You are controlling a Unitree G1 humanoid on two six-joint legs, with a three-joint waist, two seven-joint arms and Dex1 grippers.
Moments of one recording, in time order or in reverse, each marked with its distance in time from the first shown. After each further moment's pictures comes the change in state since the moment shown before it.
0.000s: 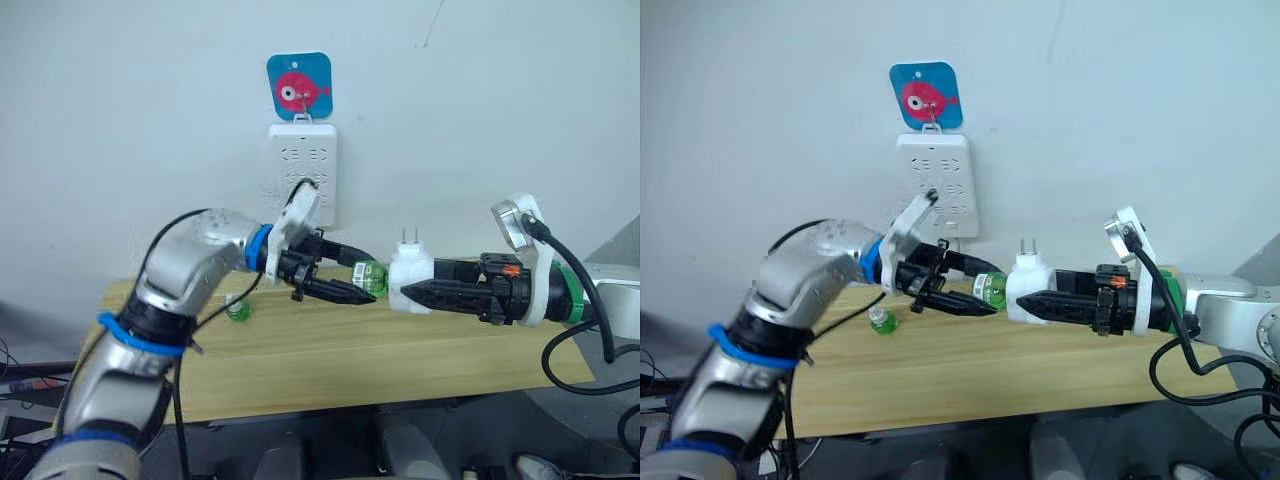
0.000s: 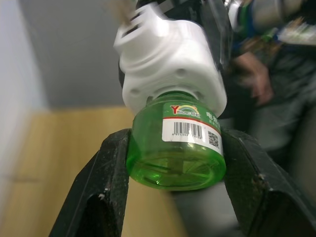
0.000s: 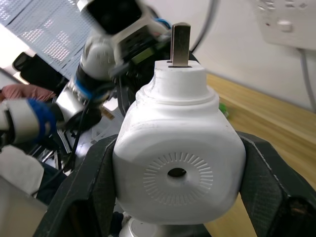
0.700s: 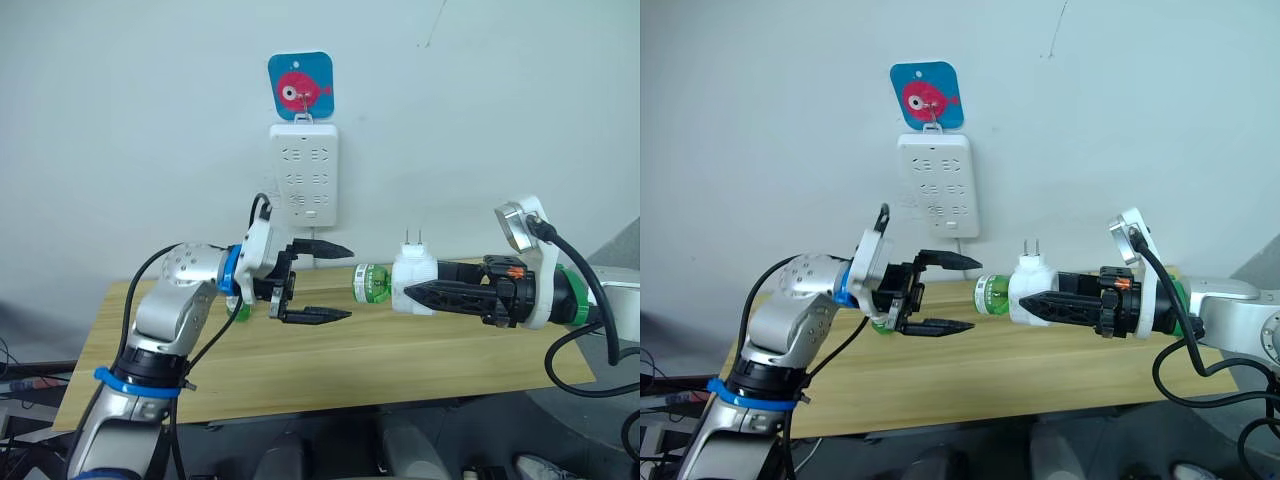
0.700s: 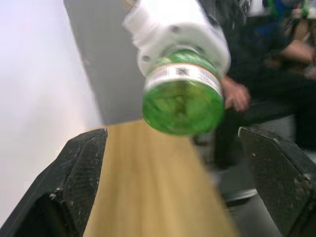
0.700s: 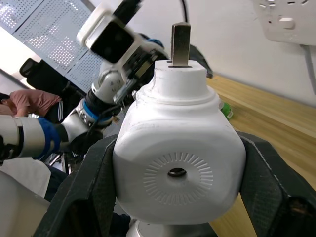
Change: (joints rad) left arm 0.412 -0.142 0.212 -0.017 0.297 -0.885 -0.010; right arm 0.035 -0.007 -0.017 0.030 0.049 -0.002 -0.039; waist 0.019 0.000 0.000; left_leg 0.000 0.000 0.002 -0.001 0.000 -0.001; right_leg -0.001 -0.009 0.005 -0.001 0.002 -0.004
